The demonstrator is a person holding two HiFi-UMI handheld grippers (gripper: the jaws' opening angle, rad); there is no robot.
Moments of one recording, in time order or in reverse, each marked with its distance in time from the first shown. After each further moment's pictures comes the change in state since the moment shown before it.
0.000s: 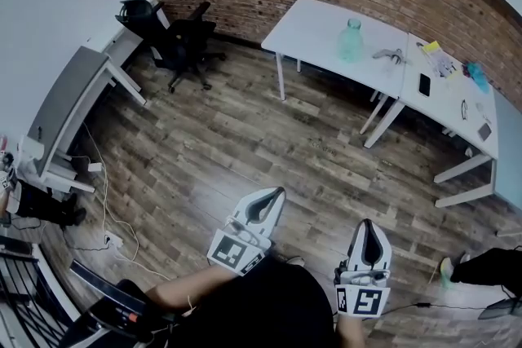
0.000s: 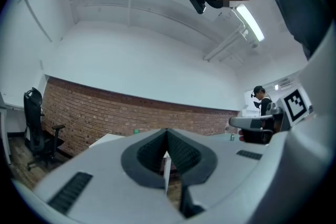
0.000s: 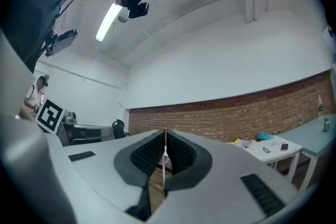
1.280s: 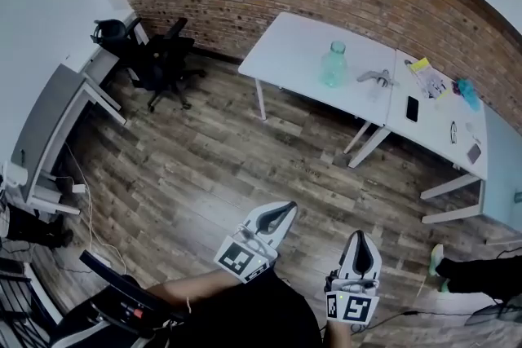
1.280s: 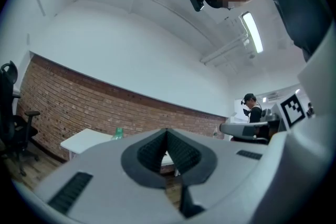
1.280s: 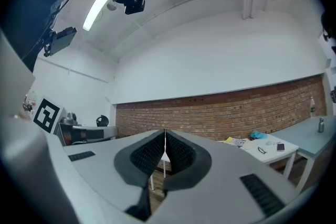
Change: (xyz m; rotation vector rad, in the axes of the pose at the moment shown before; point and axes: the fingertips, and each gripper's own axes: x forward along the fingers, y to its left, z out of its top) left arm 0.148 0.020 -0.015 -0.090 0.000 -0.171; right arm 0.111 -0.066 -0.019 0.002 0.051 -0.114
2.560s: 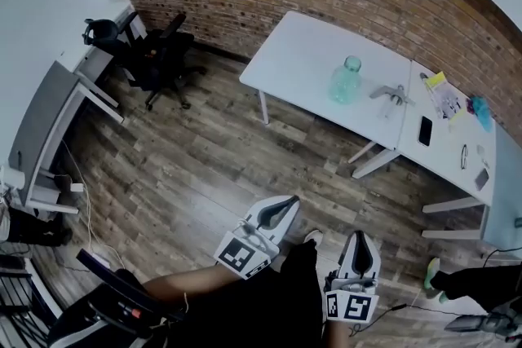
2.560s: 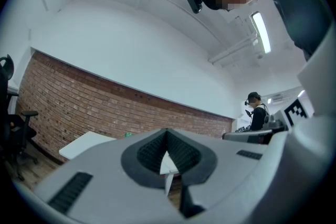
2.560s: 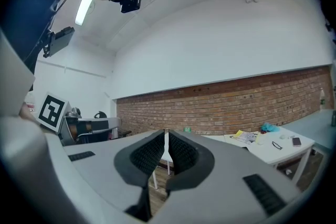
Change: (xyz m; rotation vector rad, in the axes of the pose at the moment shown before) left arm 0.093 0.115 0.008 -0.021 -0.008 0.036; right arm 0.143 -0.010 -0.026 0.033 0.093 0.039
